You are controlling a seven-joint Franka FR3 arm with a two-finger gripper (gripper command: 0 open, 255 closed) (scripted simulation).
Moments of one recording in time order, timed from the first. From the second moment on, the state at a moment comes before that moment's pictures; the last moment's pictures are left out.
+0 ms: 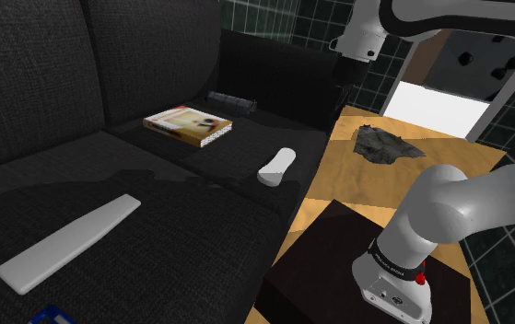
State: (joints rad) arm 0.01 -0.83 -0.01 -2.46 0.05 1.64 -0.12
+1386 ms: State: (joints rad) arm -0.34 -0.55 0.47 -2.65 0.34 2.19 1.13
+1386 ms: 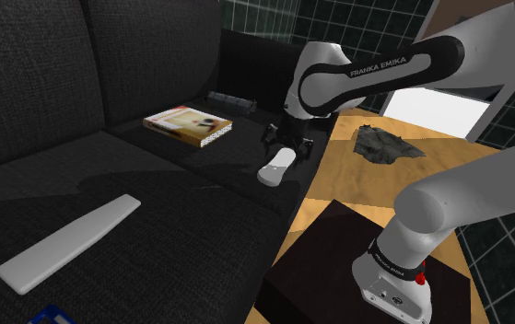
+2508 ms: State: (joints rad) arm -0.34 -0.55 0.48 -2.66 0.34 2.21 1.13
